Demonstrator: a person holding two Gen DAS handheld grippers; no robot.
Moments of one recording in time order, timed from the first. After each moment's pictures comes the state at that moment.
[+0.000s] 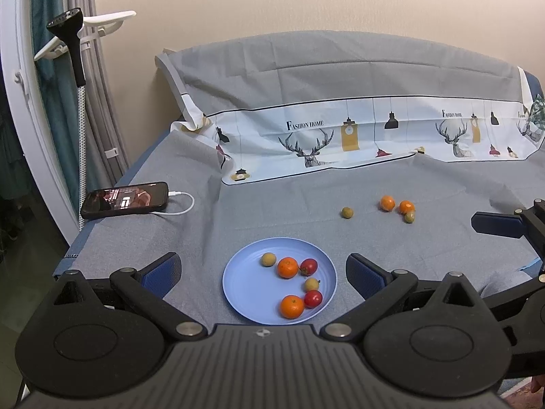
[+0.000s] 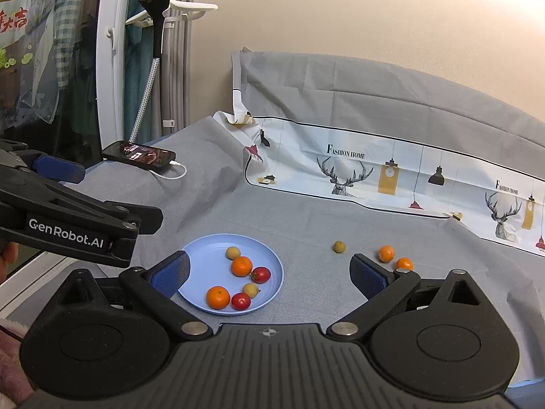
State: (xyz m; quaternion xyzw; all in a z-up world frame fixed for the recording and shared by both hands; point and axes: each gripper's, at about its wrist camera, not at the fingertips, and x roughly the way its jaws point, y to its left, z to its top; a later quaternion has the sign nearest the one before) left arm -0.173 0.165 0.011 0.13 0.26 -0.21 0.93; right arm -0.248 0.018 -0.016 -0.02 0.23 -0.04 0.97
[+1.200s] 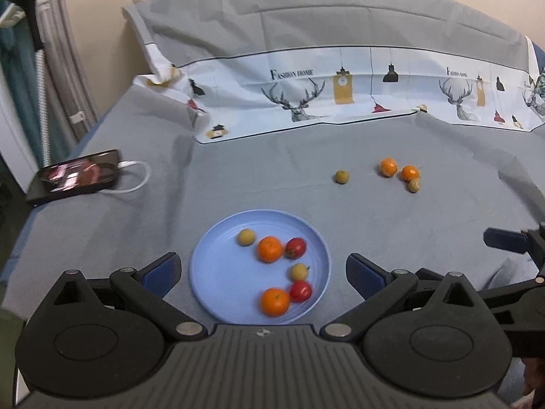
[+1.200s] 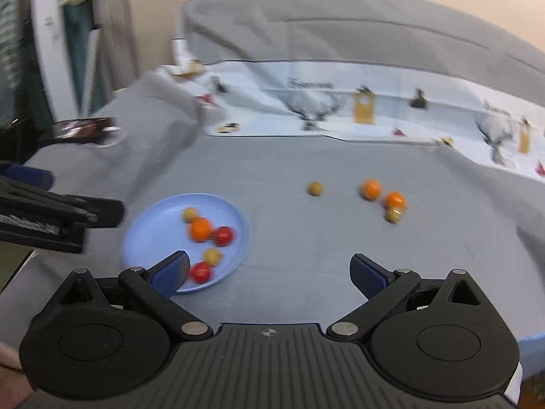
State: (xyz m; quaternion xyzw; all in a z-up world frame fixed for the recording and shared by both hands) left arm -0.090 0.103 -0.033 0.15 0.35 -0.22 0.90; right arm -0.191 -0.051 -0.071 0.07 0.31 -0.10 0.94
